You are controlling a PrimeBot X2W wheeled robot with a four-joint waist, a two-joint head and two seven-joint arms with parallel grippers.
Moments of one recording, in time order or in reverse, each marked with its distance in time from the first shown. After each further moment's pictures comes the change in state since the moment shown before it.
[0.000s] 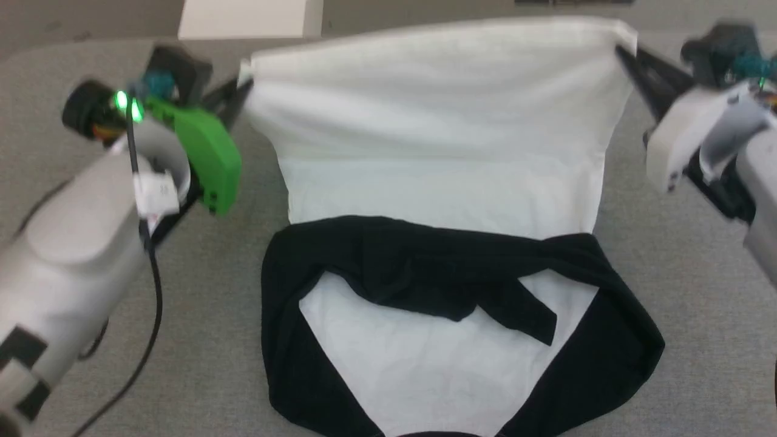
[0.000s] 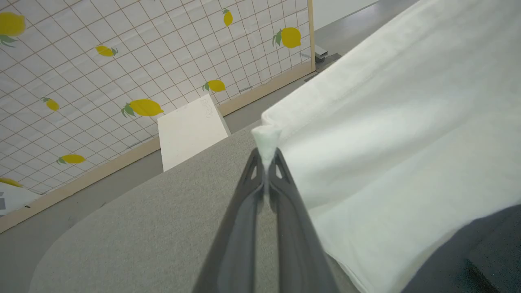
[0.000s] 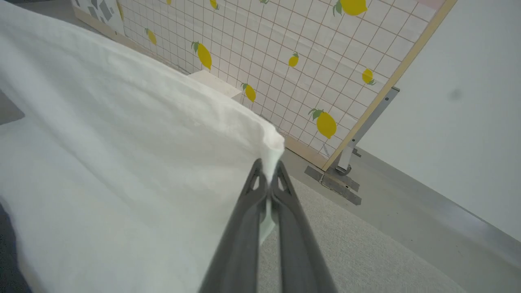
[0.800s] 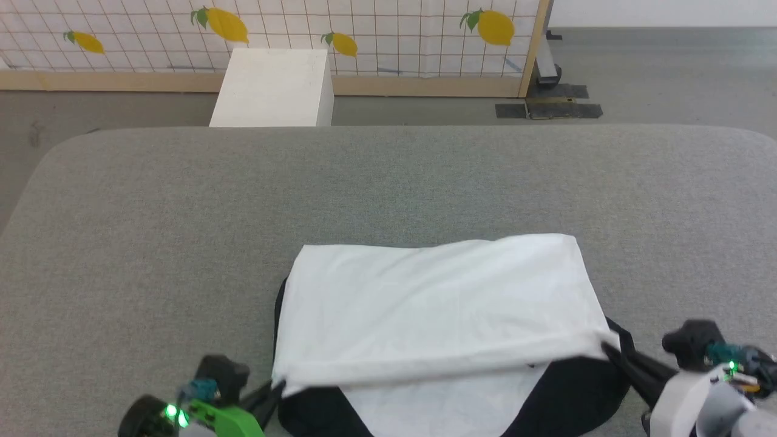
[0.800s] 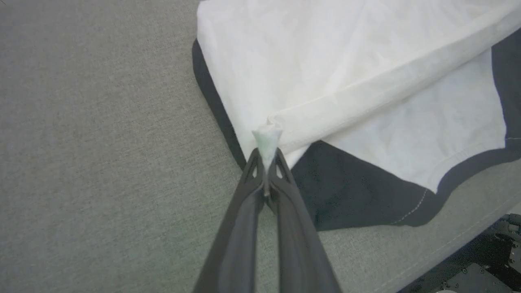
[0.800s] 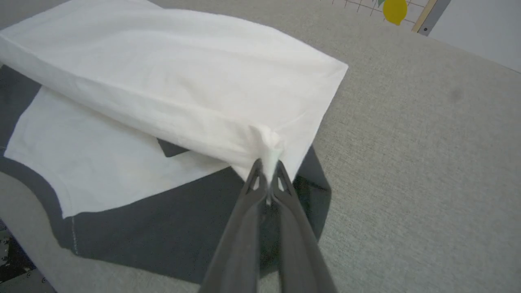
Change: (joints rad) left arm 0.704 0.235 -0.113 -0.606 -0.157 0.365 -0.018; right arm 0.795 -0.128 -0.123 -0.368 0.061 0.000 0.048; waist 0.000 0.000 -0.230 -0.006
